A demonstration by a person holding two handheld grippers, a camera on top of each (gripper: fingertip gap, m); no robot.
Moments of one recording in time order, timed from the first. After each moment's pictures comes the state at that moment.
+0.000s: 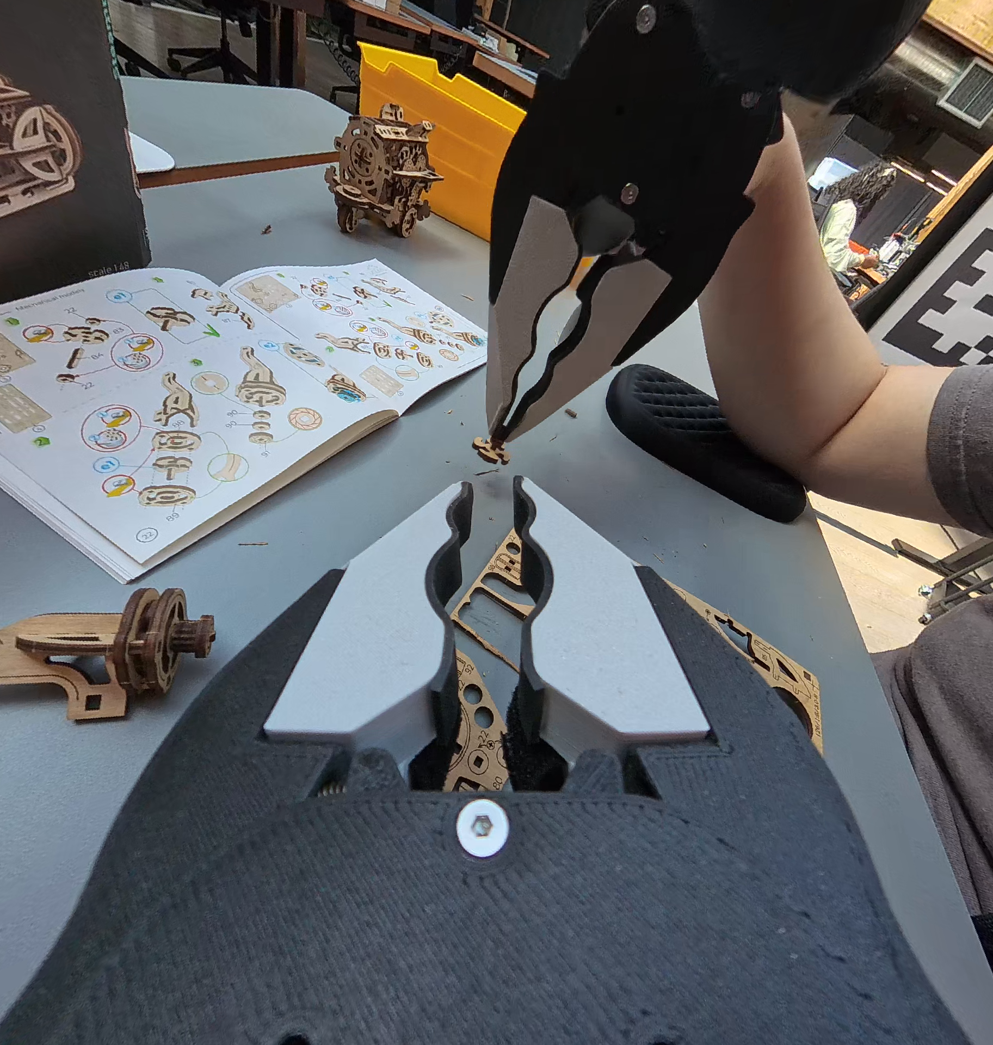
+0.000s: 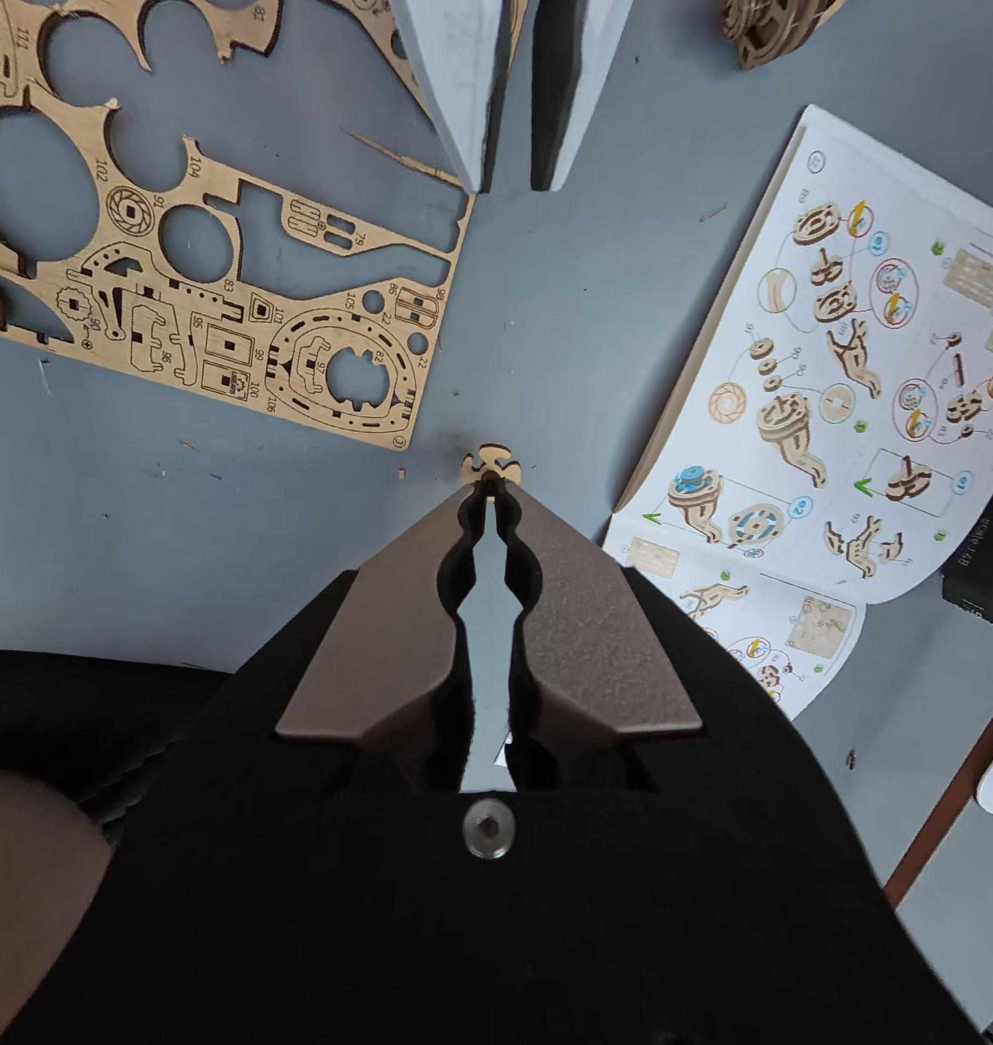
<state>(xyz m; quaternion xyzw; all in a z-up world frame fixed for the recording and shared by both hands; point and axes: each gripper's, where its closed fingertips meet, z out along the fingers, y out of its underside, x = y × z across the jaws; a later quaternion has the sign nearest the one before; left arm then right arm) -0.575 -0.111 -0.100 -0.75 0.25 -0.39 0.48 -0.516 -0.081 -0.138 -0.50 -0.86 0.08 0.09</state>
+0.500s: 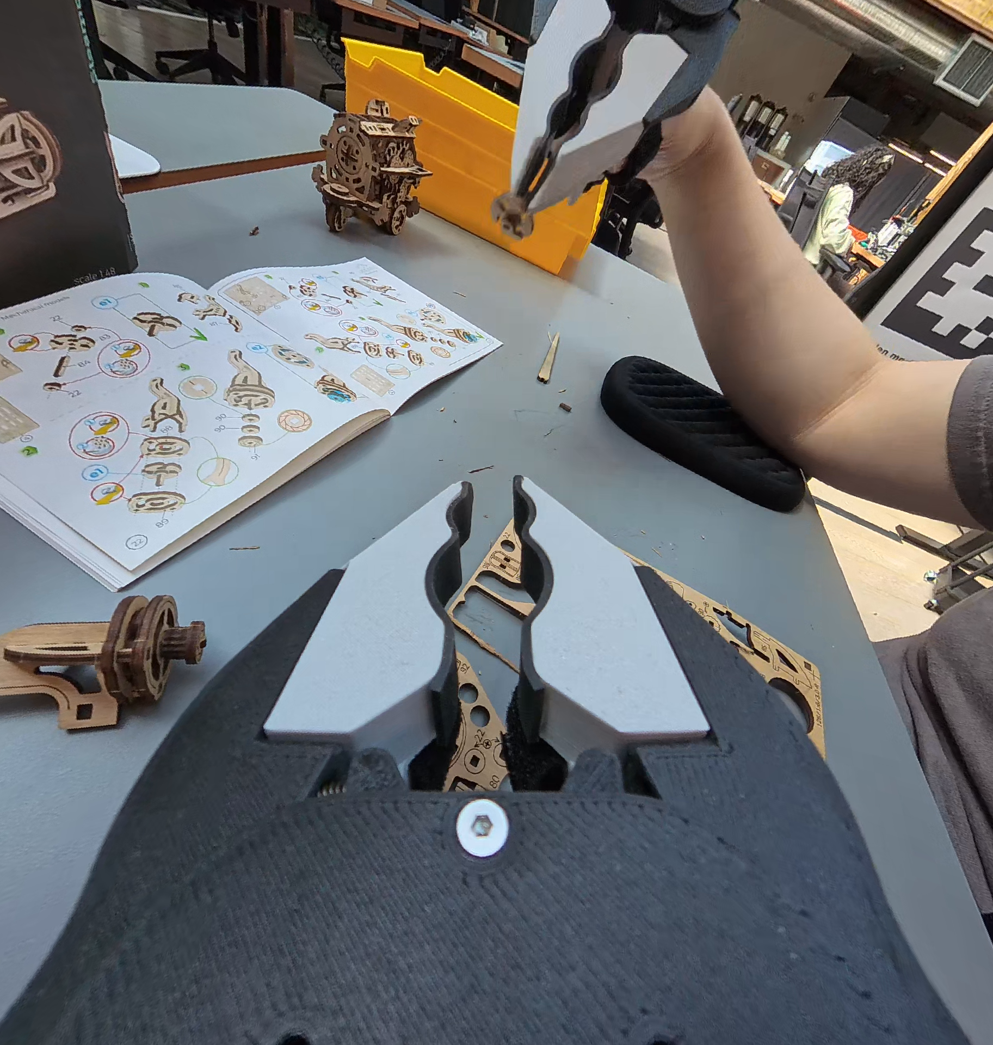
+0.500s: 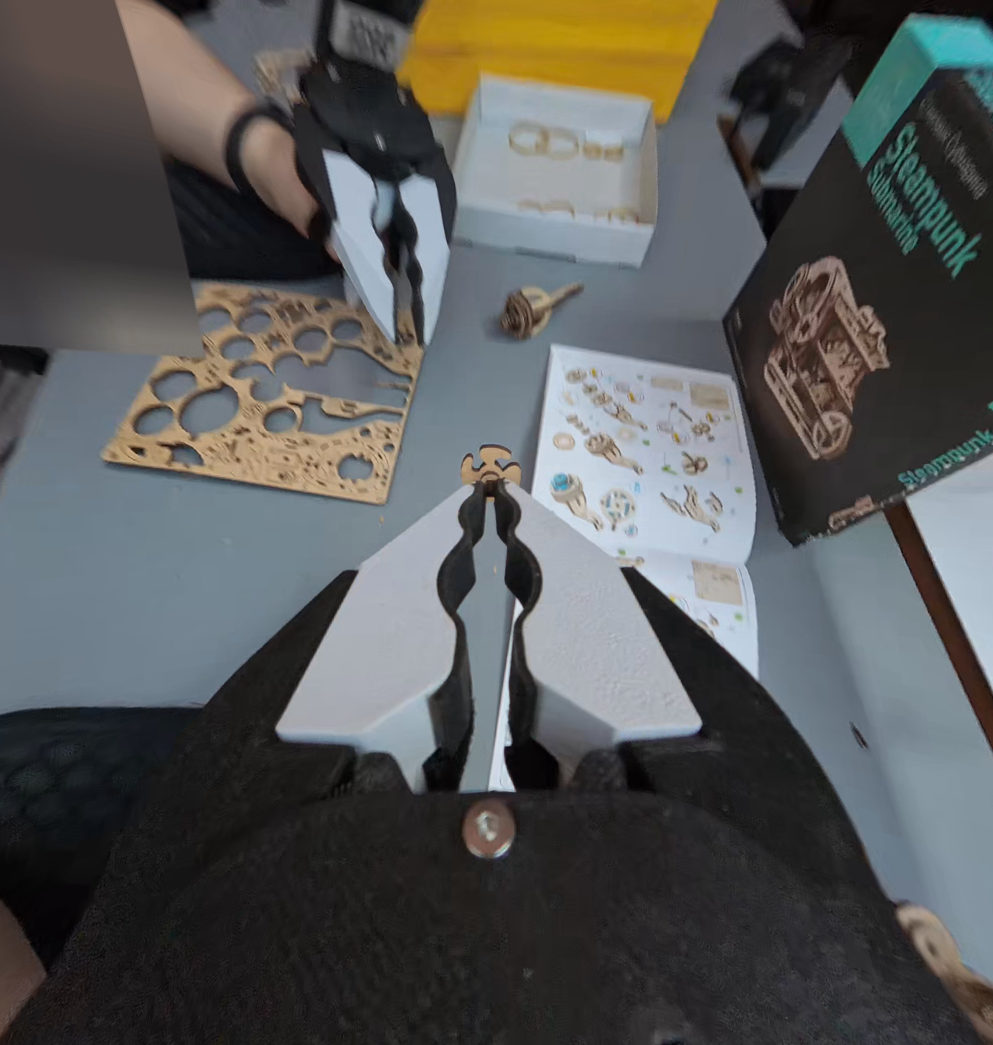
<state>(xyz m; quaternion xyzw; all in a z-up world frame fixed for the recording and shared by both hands) -0.572 -0.114 -0.100 -0.74 0.26 -0.39 0.48 -0.481 -0.037 -0.040 -0.50 -0.72 0.37 0.30</state>
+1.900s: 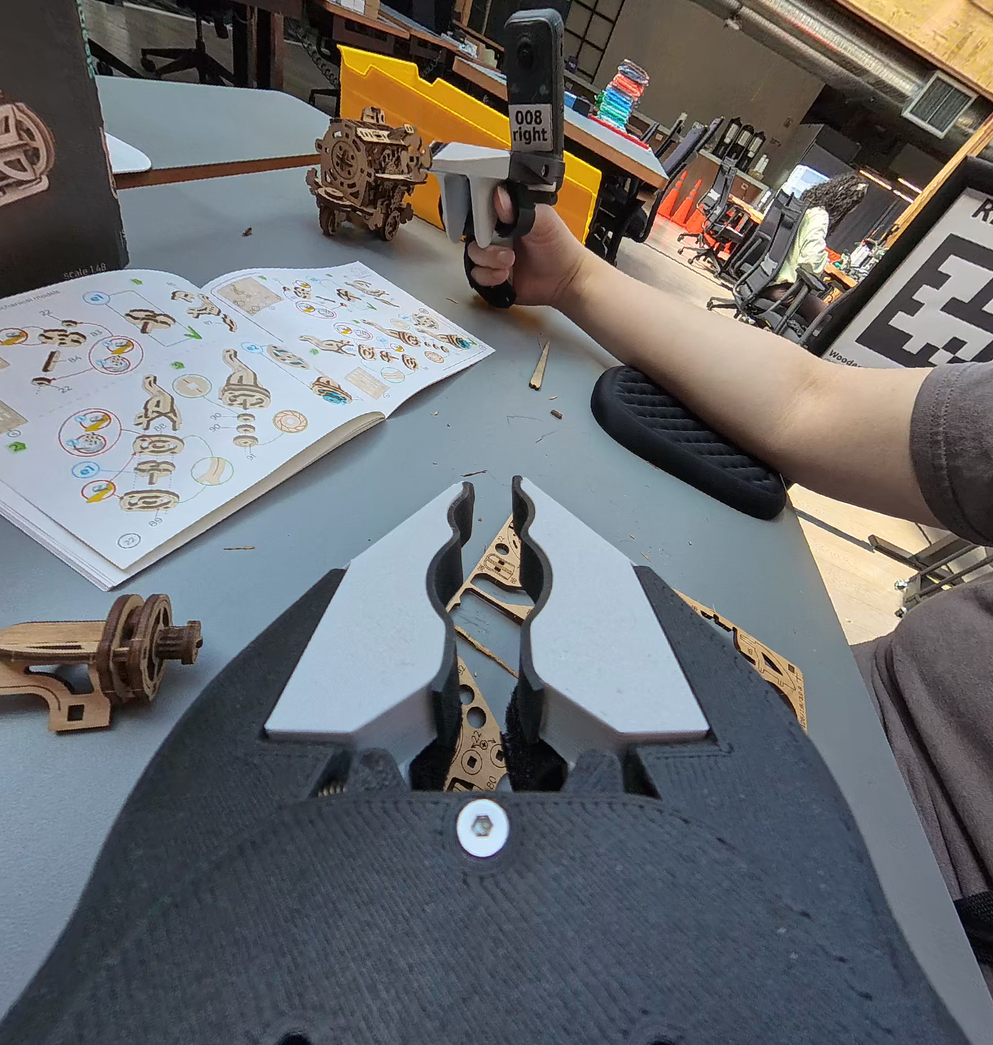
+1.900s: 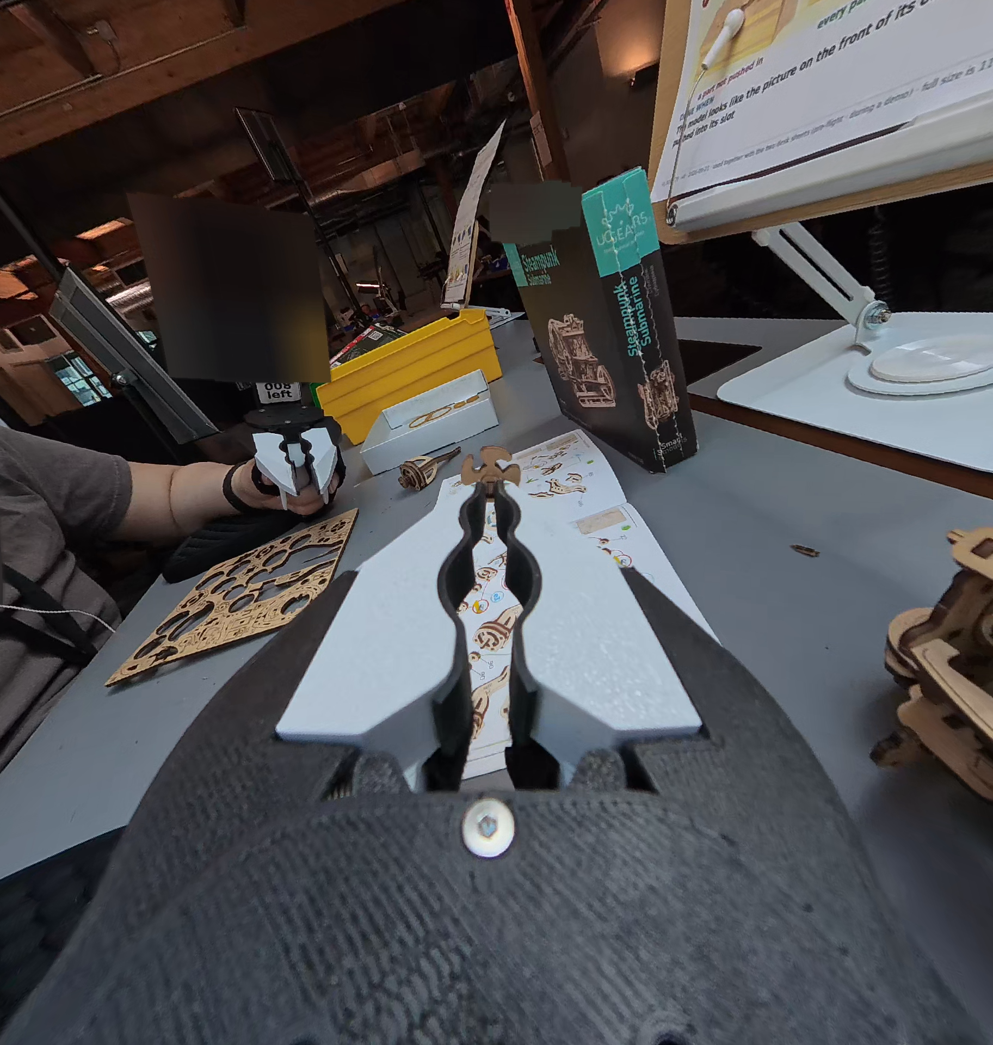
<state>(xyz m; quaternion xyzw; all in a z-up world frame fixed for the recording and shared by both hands) -0.573 -0.114 -0.098 -0.74 0.25 -0.41 0.47 -0.426 0.073 -0.062 -0.55 -0.42 0.61 0.38</state>
